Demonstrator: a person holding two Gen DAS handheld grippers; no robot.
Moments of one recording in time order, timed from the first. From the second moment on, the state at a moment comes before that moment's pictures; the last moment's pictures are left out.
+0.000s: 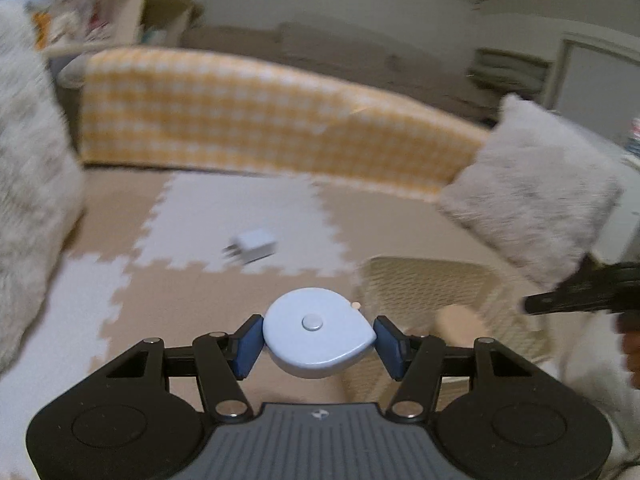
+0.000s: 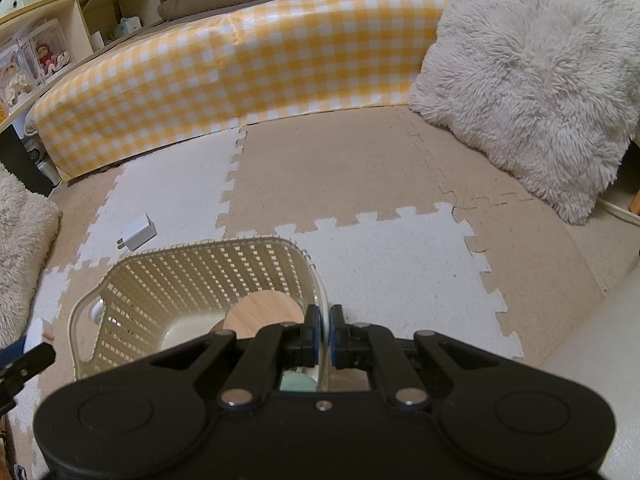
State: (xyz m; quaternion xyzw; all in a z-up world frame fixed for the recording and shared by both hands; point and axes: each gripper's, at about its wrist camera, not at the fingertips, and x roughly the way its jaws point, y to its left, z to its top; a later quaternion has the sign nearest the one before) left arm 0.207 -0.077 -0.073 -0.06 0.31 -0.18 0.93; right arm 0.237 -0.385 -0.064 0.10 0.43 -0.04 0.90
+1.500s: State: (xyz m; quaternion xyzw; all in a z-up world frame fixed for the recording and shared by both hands) left arm 0.231 -0.172 -0.076 0.06 0.39 -0.24 0.89; right arm 0.236 -0.385 -0.066 0.10 0.43 -0.04 0.90
